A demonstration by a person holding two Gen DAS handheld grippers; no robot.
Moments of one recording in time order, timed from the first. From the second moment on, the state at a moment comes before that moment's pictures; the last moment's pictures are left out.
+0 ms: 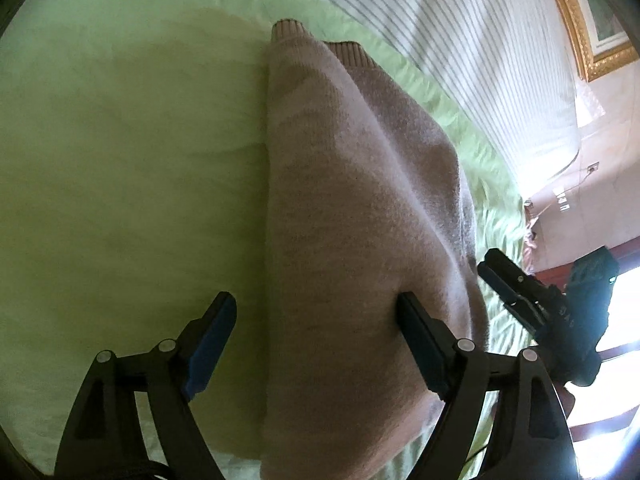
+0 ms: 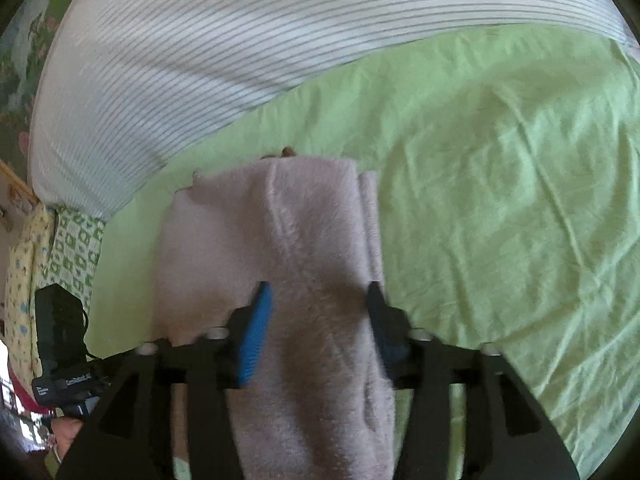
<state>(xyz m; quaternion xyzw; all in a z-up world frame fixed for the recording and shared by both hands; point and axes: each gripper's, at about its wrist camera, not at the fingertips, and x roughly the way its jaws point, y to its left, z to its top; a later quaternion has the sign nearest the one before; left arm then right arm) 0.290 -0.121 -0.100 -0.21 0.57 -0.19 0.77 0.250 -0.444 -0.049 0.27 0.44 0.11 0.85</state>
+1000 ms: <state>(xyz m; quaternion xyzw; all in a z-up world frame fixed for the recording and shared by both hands) 0.260 -0.087 -0.063 -0.24 0.51 -0.22 0.80 0.255 -0.412 -0.057 0.34 0.46 0.23 0.79</state>
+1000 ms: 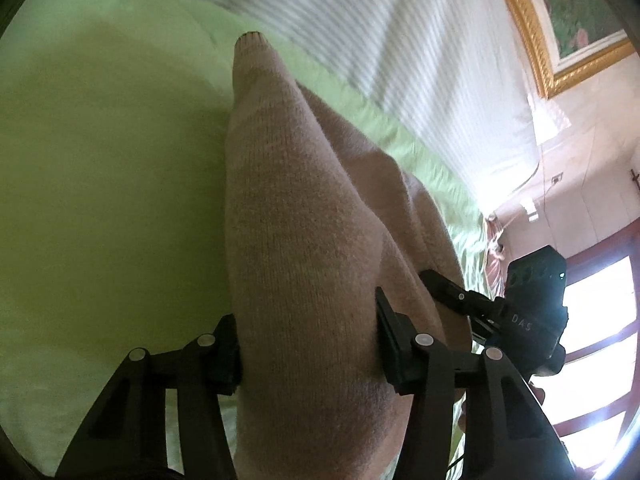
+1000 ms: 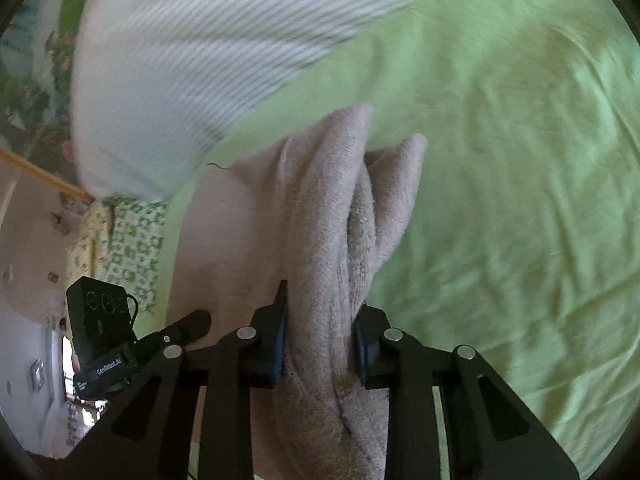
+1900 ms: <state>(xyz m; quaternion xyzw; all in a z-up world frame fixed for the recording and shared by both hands) 0.213 0.062 -0.097 -0.28 0.50 -0.16 0.80 0.289 -0.257 -0.084 0.30 0.52 0.33 0.73</state>
